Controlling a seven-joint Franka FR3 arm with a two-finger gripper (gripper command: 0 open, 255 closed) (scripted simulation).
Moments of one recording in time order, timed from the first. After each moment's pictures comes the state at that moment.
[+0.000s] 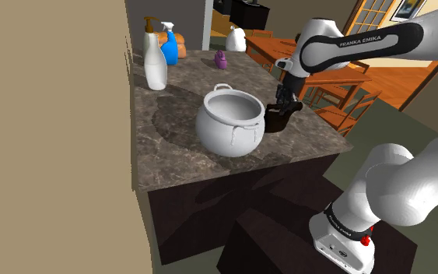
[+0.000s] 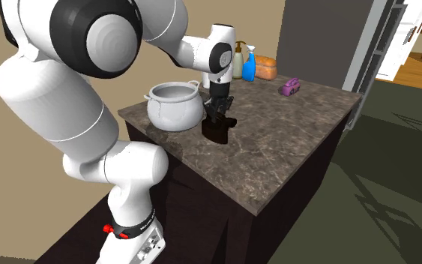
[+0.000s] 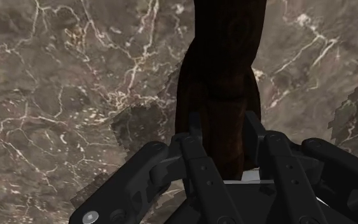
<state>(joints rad) 0.30 -0.42 -0.54 -2.45 -0.18 2.10 -1.16</state>
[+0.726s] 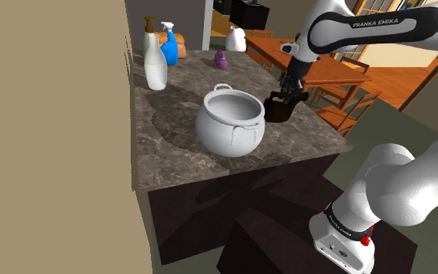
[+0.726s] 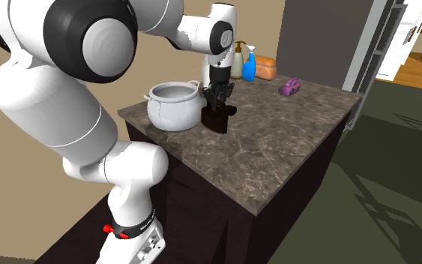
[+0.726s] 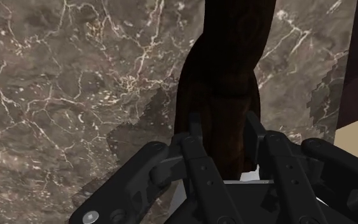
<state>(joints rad) 0.30 -0.46 -0.51 -2.35 -0.18 1.95 -1.15</state>
